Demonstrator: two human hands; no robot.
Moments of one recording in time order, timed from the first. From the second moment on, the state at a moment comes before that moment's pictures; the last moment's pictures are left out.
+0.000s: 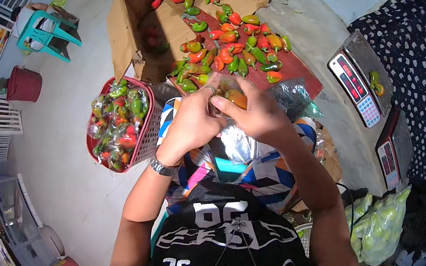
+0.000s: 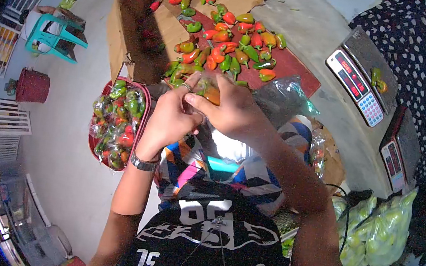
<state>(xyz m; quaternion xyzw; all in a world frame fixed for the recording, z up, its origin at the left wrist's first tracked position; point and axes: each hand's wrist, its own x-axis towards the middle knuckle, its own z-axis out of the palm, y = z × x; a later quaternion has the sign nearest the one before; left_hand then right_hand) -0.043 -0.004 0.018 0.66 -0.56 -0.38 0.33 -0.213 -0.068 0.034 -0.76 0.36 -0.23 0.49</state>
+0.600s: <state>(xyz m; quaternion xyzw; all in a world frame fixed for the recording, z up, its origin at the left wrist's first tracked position) -0.042 -0.021 0.046 0.72 -0.61 -0.09 0.31 -0.256 -0.083 0.022 -0.95 0.19 -0.24 -0.06</state>
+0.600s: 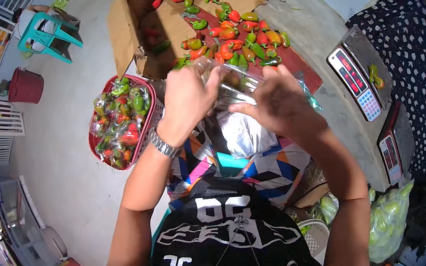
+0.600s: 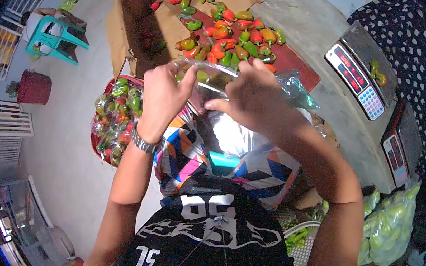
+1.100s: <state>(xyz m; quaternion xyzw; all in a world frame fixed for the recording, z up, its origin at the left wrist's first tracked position) -0.007 -0.025 0.110 0.66 -0.72 -0.10 0.17 -0.260 -0.094 0.103 -0.97 0.19 -0.17 -0.06</state>
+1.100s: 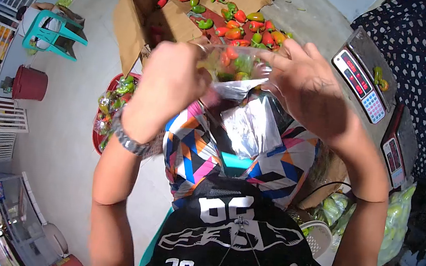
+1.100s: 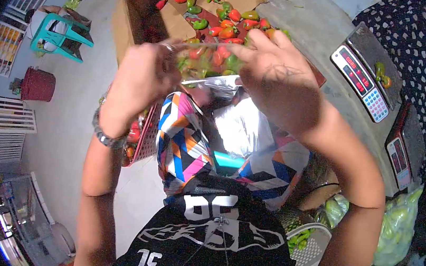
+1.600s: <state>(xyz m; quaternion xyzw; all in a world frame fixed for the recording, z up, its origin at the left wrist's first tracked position) 0.014 -0.023 0.145 0.68 -0.72 -0.02 0.17 -0.264 -0.115 0.127 -0.97 0.16 -0.19 -0.01</state>
